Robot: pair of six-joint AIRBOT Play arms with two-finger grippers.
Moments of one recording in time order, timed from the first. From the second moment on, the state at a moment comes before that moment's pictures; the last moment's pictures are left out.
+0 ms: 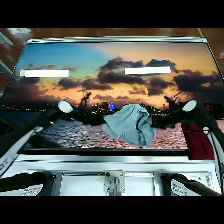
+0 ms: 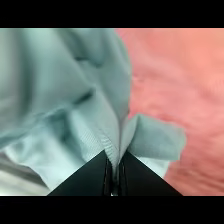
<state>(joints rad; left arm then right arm) -0.42 -1.38 0.97 0.72 -0.87 -1.41 -0.09 -1.26 0.86 -1.09 1.15 1.28</state>
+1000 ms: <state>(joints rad) -0.18 -0.80 1.68 1.07 -1.17 -1.47 -0.09 -0.71 1.61 -1.05 0.93 1.27</state>
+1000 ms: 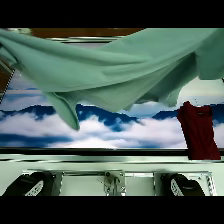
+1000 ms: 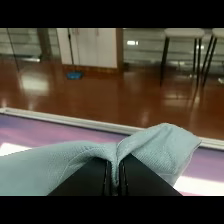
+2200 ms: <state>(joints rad) -0.04 -1.31 1.05 1.15 -0.81 -1.67 0.04 -1.71 1.65 -1.12 0.89 1.48</state>
